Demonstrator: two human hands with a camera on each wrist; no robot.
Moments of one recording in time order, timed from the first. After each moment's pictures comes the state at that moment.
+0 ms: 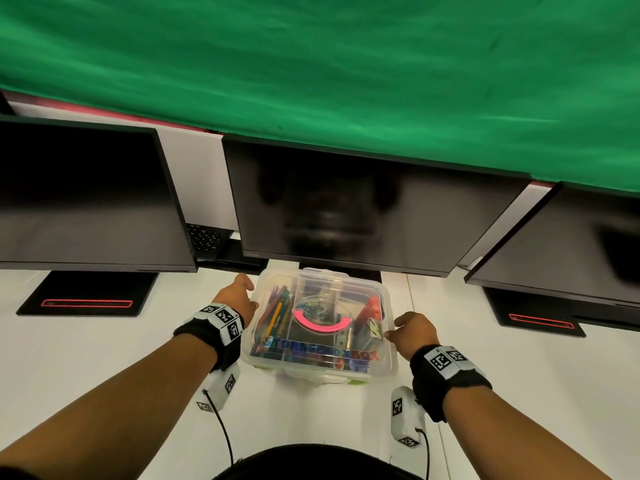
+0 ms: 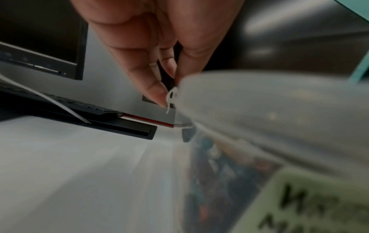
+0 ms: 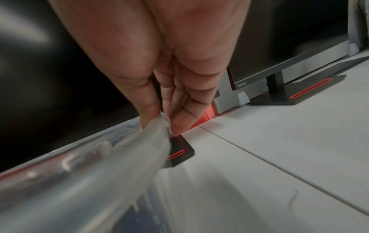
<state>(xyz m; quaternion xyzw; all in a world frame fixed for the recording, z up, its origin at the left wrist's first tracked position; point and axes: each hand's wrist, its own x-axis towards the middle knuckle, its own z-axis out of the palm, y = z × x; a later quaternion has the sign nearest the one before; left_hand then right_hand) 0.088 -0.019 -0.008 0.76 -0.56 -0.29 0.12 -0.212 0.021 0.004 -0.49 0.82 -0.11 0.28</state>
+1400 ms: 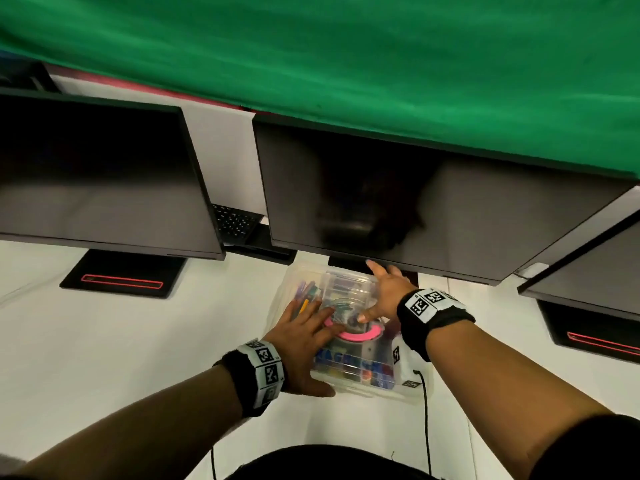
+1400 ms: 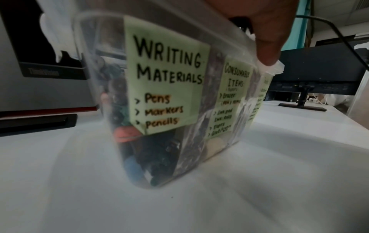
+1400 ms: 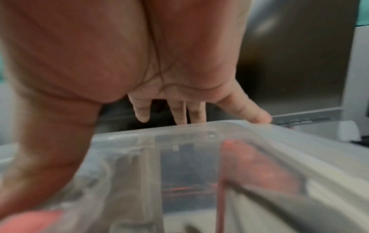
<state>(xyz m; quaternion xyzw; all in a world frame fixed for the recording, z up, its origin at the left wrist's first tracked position) 0.044 0.032 -0.017 0.49 -0.86 -0.11 -0.11 -0.148 -0.074 0.006 -0.69 0.66 0.10 0.27</state>
